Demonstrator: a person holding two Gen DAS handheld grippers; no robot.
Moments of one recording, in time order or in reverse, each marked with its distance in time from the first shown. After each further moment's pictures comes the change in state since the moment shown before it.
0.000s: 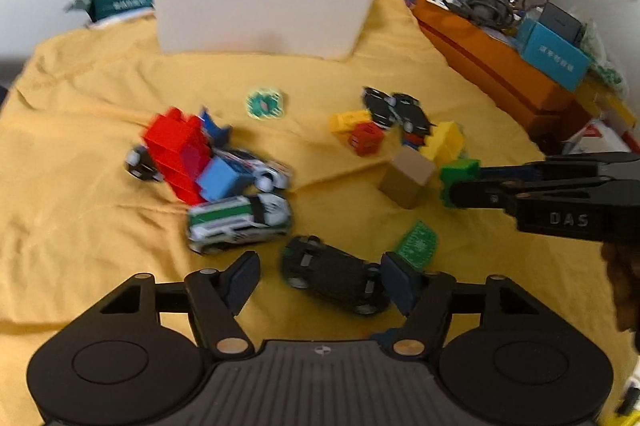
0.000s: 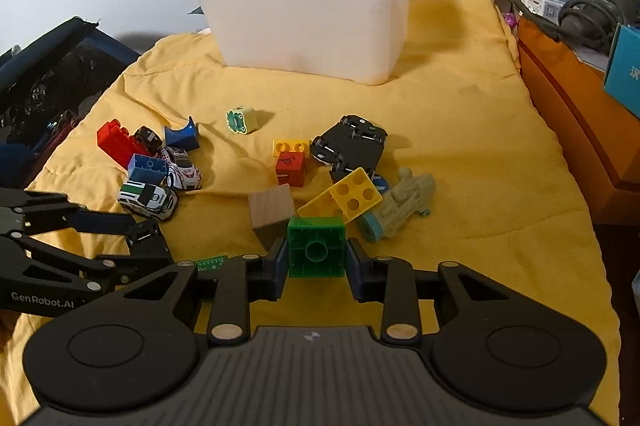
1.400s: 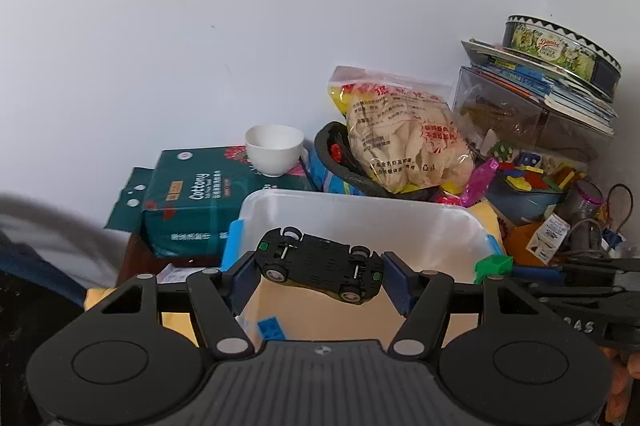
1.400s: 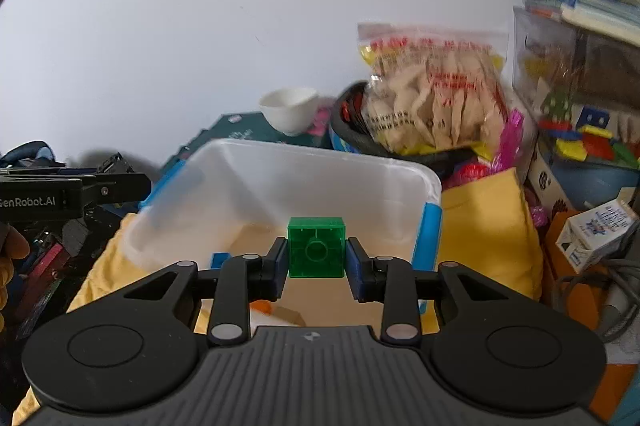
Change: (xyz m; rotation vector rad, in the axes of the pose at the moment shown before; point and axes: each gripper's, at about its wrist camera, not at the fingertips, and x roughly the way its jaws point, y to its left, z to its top) left arm -0.017 0.071 0.277 -0.046 -0.323 0.154; right arm 0.058 -0.025 0.246 0.022 -0.182 -0.015
